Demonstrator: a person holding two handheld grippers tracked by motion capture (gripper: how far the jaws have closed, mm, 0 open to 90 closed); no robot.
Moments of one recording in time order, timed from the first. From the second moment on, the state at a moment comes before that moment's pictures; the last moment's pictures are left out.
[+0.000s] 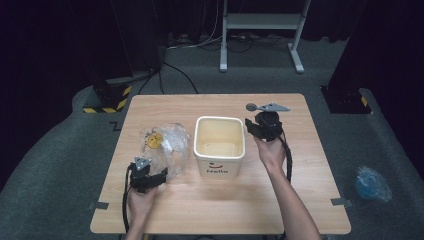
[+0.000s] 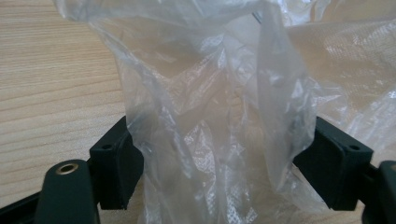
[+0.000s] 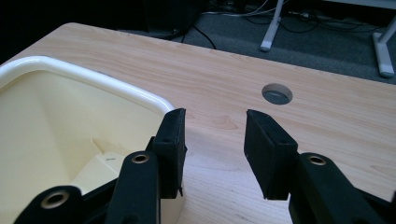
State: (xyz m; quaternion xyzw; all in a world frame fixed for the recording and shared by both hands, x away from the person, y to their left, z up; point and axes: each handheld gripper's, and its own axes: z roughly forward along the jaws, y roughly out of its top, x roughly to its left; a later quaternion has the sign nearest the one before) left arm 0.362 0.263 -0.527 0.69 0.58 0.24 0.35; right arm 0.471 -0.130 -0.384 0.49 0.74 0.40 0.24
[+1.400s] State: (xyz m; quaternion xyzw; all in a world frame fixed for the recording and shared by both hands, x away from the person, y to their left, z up) left arm 0.361 0.264 -0.527 0.69 0.59 0.24 0.35; right arm 0.450 -0.173 -0.392 0.50 0.72 0.41 0.25
